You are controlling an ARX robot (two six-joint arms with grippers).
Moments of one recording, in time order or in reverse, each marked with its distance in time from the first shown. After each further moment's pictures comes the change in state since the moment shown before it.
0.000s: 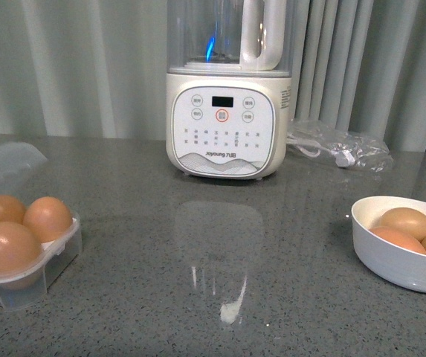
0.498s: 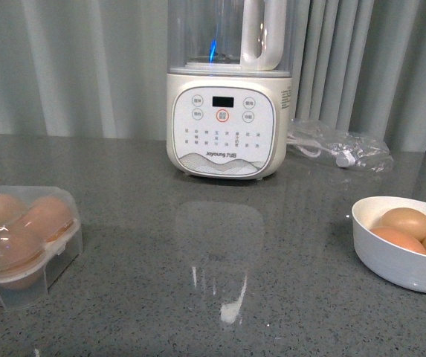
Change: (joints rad) left arm -0.157 -0.064 -0.035 -0.061 -0.123 0.160; right arm 0.000 0.000 0.000 0.000 0.000 0.000
